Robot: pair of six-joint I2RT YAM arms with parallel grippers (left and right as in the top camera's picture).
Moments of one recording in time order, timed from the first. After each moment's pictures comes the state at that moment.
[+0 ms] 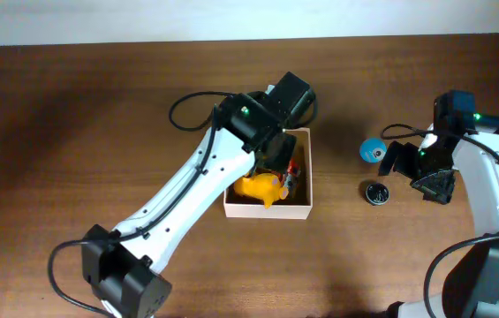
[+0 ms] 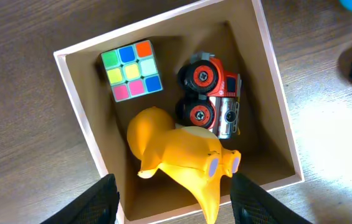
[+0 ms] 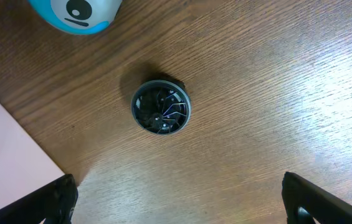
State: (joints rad) left arm -0.72 1.90 1.91 -1.28 -0.13 -0.34; right arm -0.23 1.66 1.31 -1.19 -0.12 0.31
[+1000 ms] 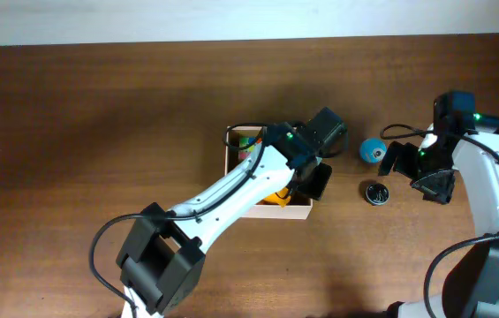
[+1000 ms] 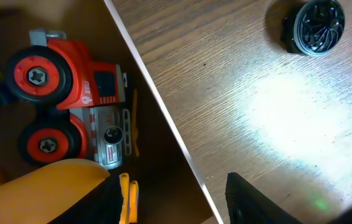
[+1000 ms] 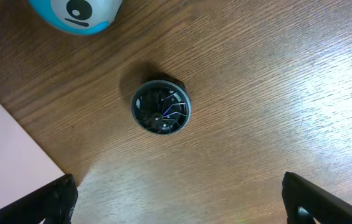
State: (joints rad) left arm -0.84 2.03 1.77 -1.02 0.08 -0.36; right arm -0.23 1.66 1.31 -1.19 -0.12 0.31
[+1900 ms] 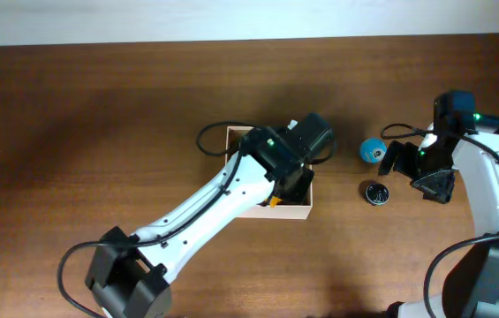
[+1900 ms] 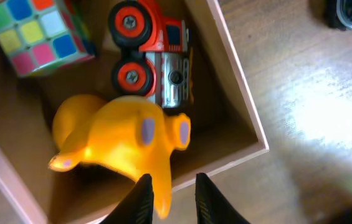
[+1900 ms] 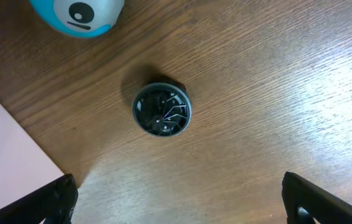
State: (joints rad) left arm -0.84 1.87 1.69 -1.13 -0.06 -0.36; right arm -0.23 1.66 1.31 -1.18 -0.12 0.31
